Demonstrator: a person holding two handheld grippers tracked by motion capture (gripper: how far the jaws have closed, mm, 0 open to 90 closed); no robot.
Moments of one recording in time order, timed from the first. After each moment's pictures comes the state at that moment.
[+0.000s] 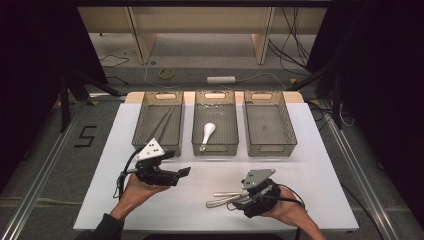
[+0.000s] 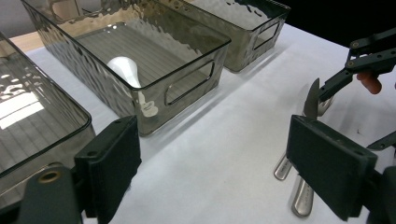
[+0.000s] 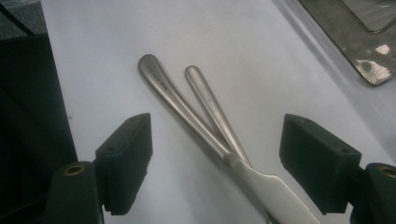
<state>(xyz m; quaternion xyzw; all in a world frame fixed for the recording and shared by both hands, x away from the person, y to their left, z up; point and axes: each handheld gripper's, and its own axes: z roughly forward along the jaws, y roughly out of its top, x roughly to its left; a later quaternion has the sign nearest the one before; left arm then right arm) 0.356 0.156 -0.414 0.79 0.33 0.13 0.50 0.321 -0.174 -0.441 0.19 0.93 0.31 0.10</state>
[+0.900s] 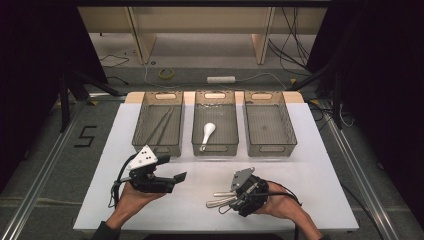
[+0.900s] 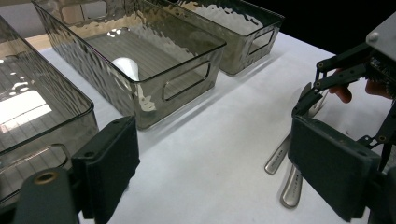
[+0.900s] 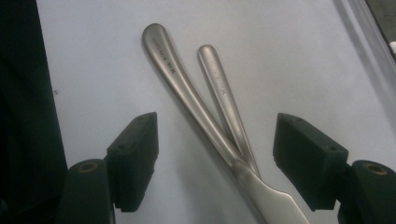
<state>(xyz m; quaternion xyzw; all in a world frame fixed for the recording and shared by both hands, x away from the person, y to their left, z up) 0.337 0.166 -0.417 0.78 0.34 0.14 0.51 0.334 -0.148 -0.449 0.14 0.96 0.23 0.09</state>
